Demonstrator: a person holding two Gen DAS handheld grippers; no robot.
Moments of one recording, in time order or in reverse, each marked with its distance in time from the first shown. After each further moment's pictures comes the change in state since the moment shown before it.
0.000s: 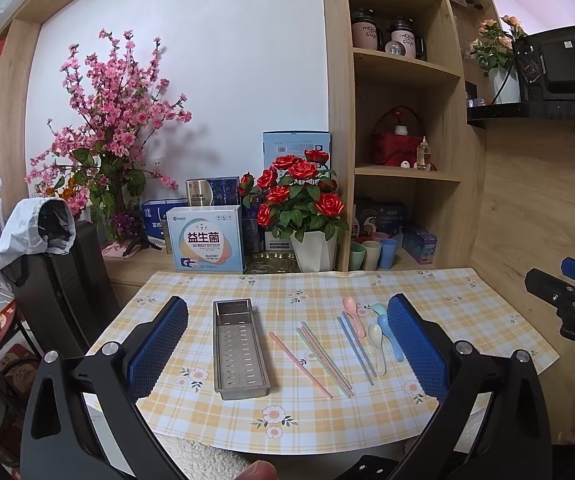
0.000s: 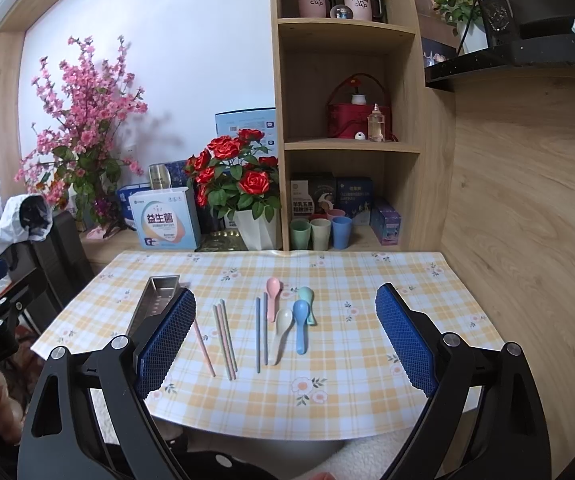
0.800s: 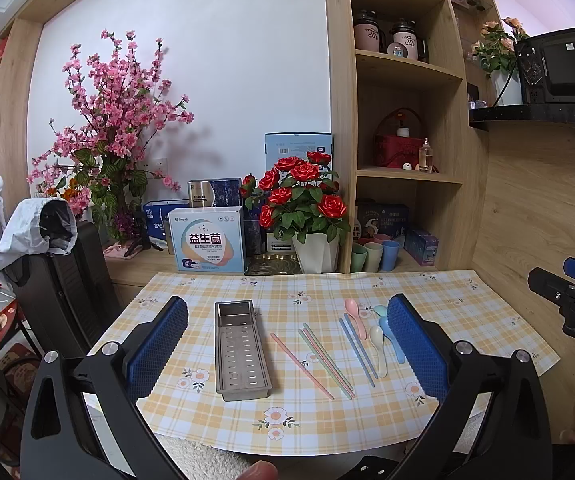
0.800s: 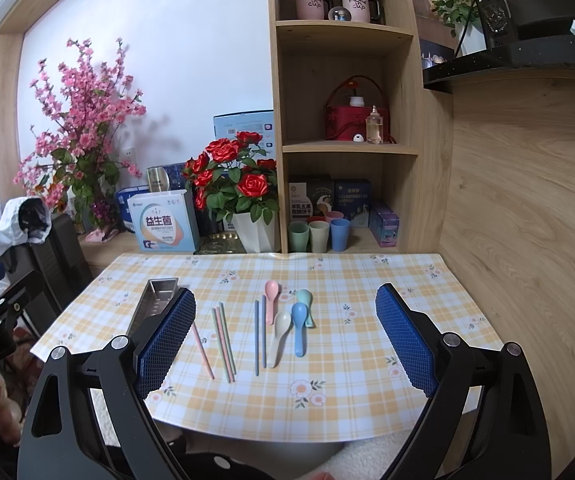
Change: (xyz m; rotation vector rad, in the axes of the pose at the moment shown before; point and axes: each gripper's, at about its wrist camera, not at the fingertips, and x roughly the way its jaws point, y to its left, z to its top) left arm -0.001 0.002 0.000 0.001 -0.001 0.000; right arm 0.001 -0.003 -0.001 0.002 -0.003 0.000
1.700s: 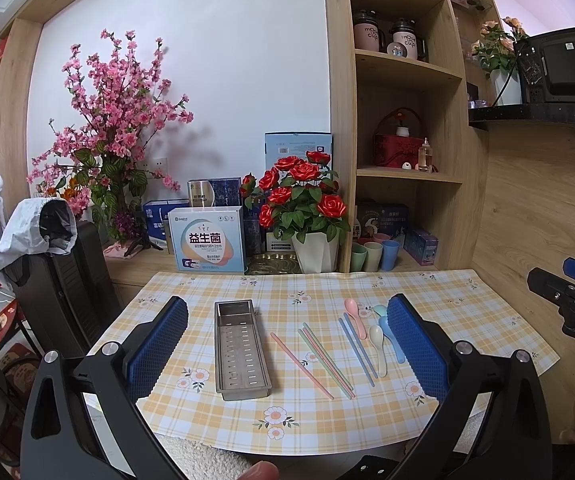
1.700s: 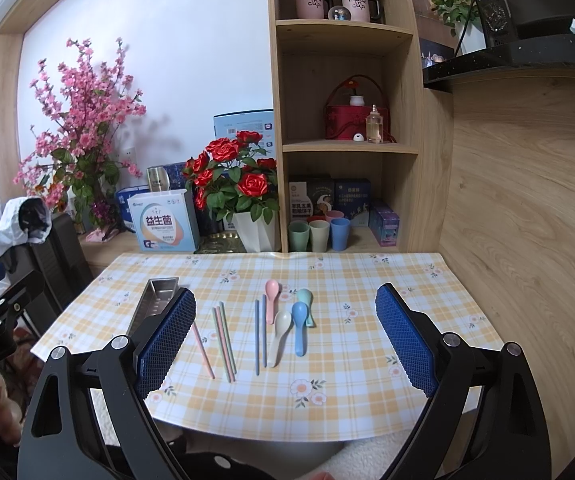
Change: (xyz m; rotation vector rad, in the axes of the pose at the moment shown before) left arm -0.003 0.009 0.001 0.002 -0.001 0.001; right arm -0.001 0.001 -0.001 0.002 -0.002 0.000
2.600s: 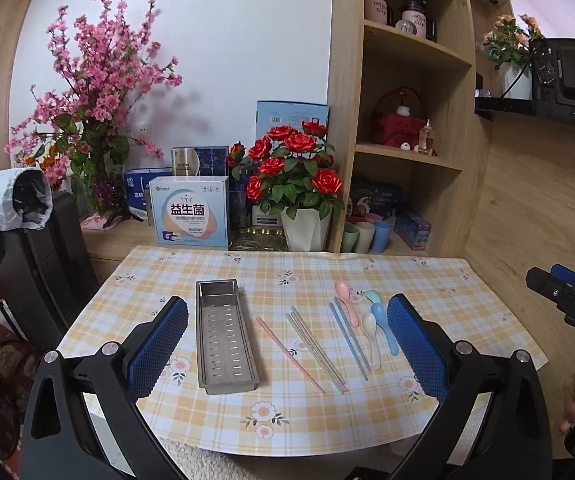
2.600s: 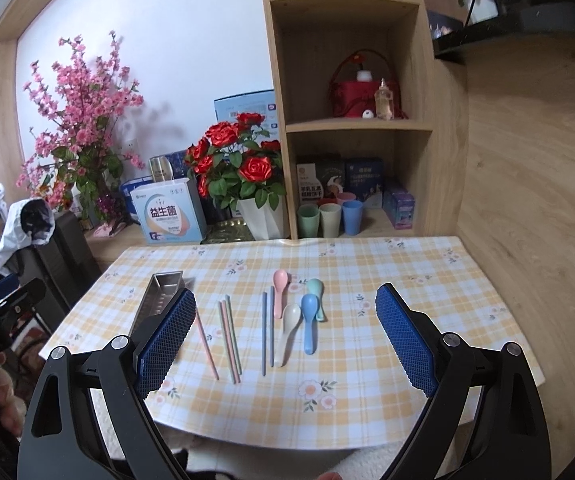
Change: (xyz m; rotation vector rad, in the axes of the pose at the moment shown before) left arm 0.062 0.015 0.001 -0.041 0.117 -0.074; right arm 0.066 -0.026 0.011 0.047 0.086 0.073
